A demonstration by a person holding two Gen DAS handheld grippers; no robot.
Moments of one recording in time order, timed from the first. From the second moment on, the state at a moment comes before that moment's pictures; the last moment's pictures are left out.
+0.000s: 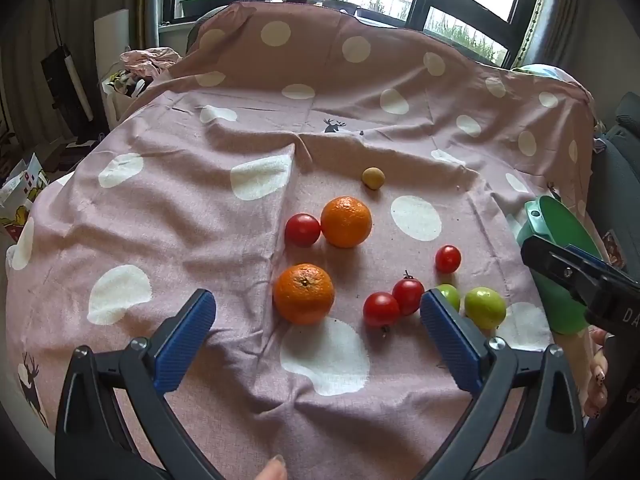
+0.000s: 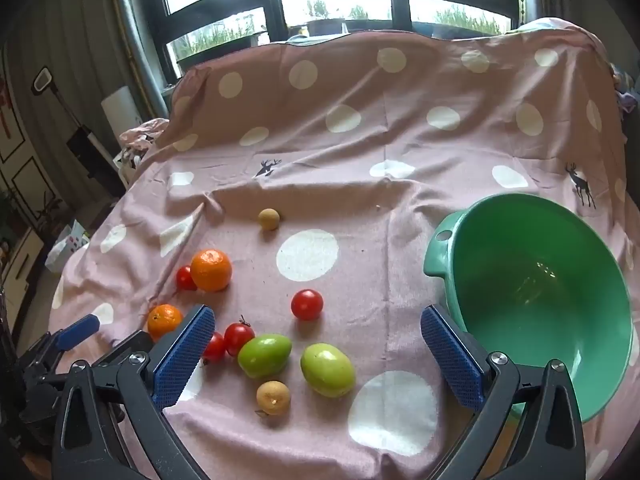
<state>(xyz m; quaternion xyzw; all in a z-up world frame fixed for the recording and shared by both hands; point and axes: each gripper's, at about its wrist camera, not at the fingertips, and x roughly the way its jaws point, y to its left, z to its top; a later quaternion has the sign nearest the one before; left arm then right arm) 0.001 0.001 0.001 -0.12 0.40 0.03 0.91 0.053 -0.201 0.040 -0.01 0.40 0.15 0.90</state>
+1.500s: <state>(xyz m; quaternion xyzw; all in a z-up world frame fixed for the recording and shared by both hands) -0.005 -0.013 0.005 -0.15 0.40 -0.05 0.90 0.052 -0.208 0.039 0.02 0.41 0.15 0.90</state>
